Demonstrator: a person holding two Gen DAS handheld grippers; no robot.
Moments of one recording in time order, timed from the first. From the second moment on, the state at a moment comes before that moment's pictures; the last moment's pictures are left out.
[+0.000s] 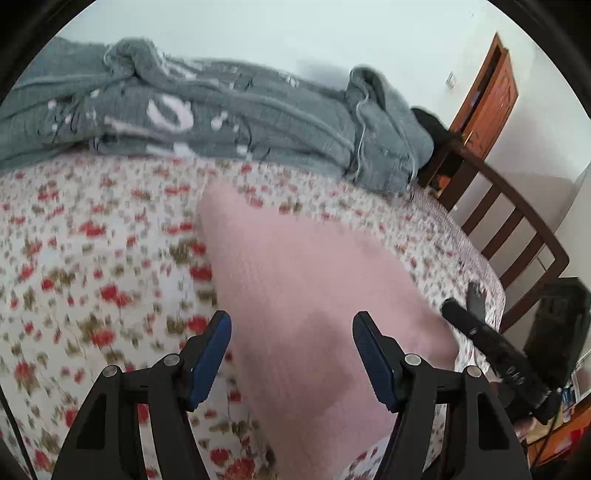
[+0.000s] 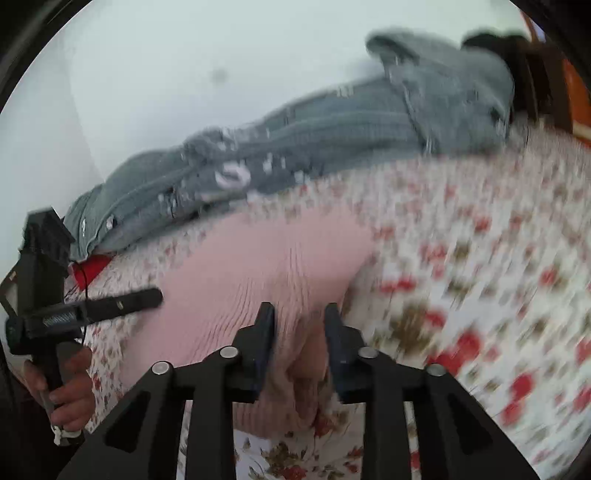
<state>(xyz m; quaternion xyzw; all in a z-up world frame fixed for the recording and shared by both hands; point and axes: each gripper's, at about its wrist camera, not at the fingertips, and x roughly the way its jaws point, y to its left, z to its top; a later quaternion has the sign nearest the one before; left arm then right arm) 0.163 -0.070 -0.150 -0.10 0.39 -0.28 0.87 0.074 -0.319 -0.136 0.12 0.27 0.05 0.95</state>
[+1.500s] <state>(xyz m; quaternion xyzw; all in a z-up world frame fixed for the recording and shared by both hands) 0.233 -0.028 -0.161 -0.14 0.42 -0.27 0.85 0.191 -0.292 -0.168 0.22 0.39 0.16 0.88</state>
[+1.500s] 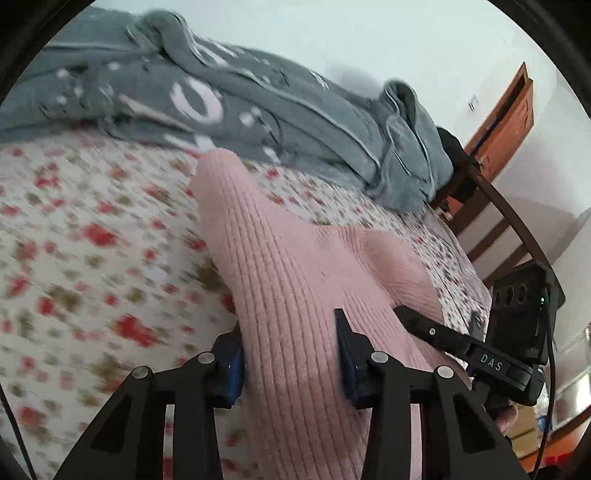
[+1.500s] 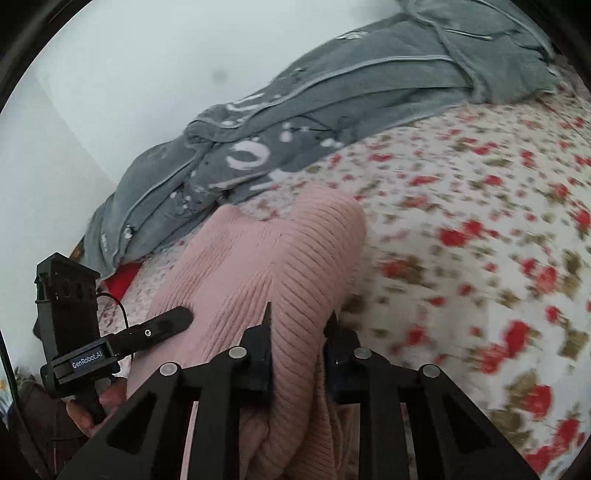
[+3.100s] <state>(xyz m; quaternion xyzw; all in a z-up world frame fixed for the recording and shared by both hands) 0.091 0.042 -0.125 -0.07 0.36 -0.09 0.93 0.066 -0.215 -0.116 0.05 0.36 0.06 0.93</state>
